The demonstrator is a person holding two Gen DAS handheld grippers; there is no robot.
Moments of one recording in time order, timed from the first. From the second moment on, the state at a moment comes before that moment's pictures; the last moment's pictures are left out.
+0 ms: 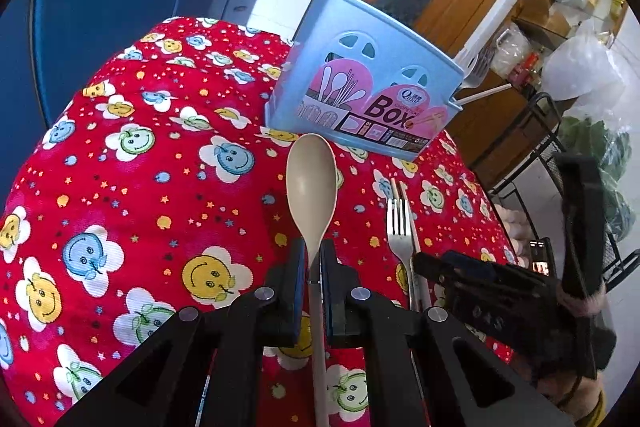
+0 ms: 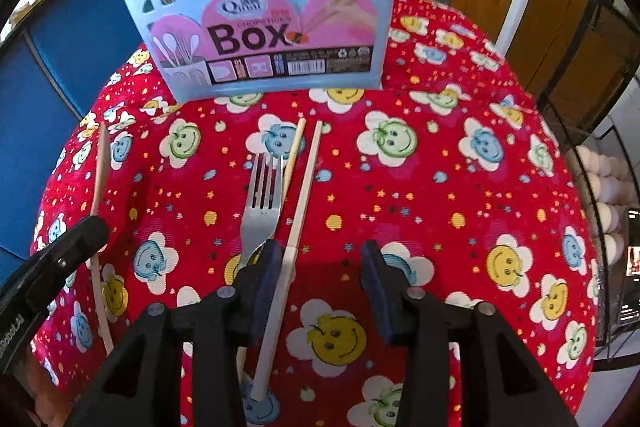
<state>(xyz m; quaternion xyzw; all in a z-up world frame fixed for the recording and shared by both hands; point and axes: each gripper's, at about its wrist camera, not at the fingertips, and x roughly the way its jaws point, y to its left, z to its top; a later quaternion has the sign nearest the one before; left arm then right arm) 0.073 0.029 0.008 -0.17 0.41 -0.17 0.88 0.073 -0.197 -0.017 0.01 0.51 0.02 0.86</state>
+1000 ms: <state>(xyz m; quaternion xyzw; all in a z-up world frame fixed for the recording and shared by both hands) 0.085 0.013 0.037 -0.15 0.37 -0.19 0.90 0.098 -0.238 0.003 0.07 0.48 0.12 0.87</state>
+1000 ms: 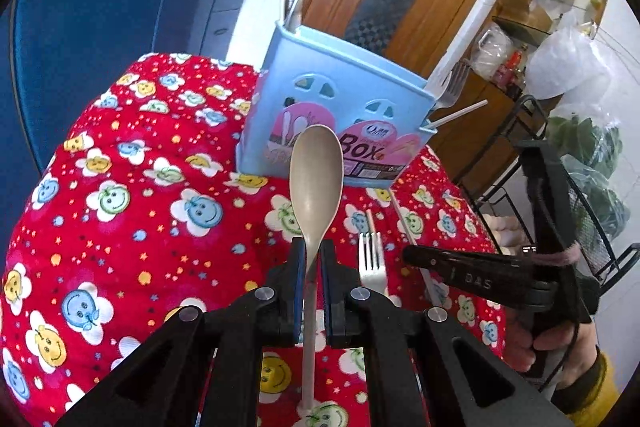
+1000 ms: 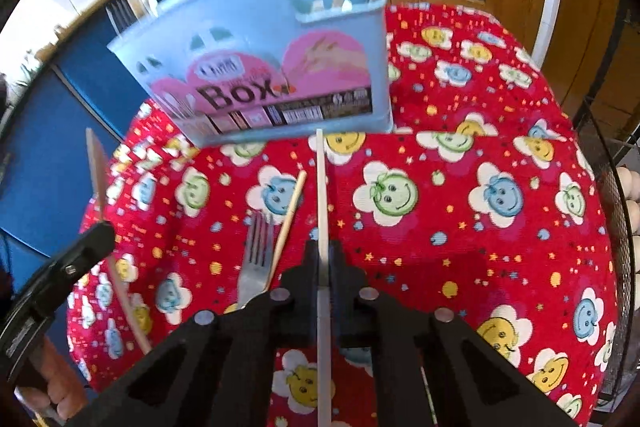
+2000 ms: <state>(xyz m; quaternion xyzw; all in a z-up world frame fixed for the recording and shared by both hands) 0.087 -0.001 0.122 -0.11 0.25 -0.18 0.94 0.056 -0.264 0.089 0.10 0.28 0.14 0.94</state>
